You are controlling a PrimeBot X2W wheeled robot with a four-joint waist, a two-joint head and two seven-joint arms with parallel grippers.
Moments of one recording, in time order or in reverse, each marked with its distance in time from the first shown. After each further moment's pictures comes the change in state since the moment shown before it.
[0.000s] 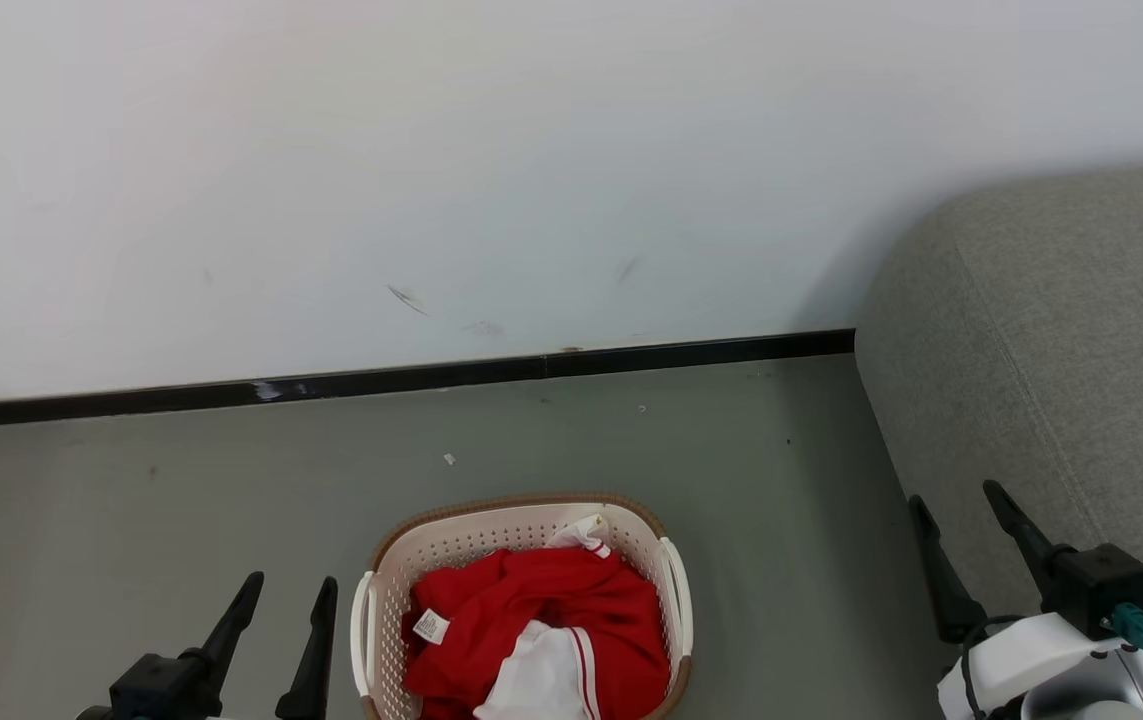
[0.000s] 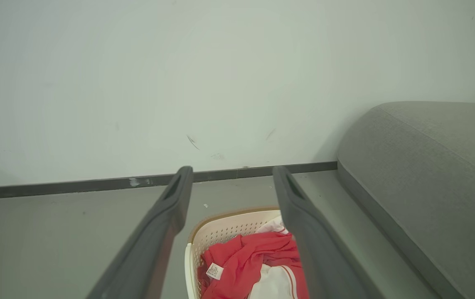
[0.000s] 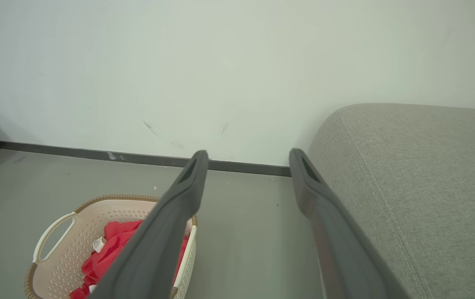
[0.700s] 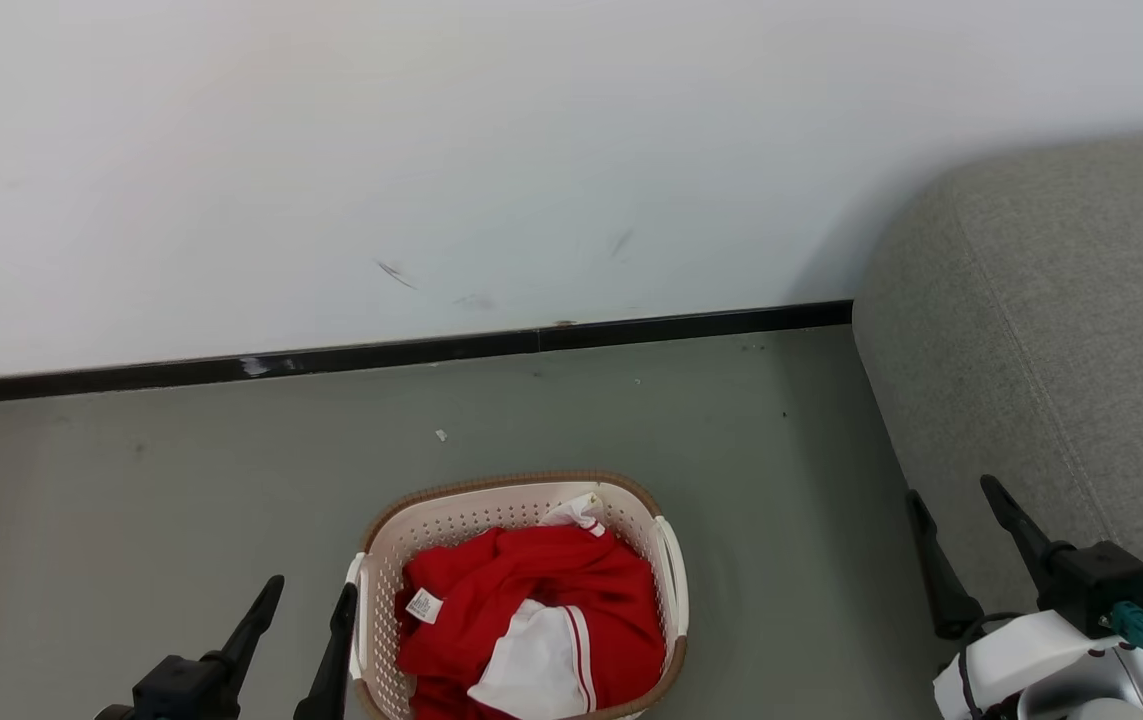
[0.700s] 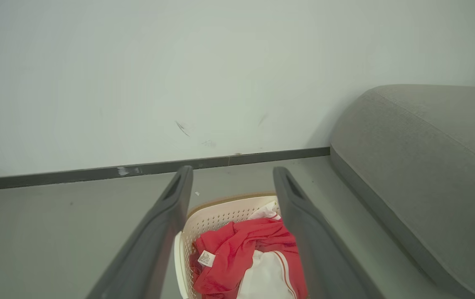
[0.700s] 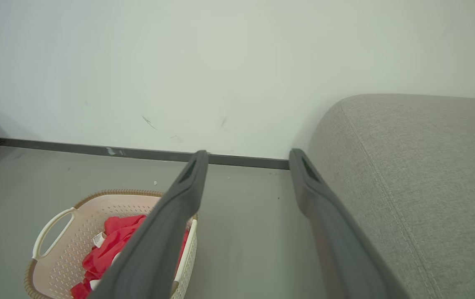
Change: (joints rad) left arm 0.000 -0.009 -0.019 0.004 0.020 0.000 0.000; right arm 0.001 0.007 -0.001 -0.016 0.000 0.000 0.000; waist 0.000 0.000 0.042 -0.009
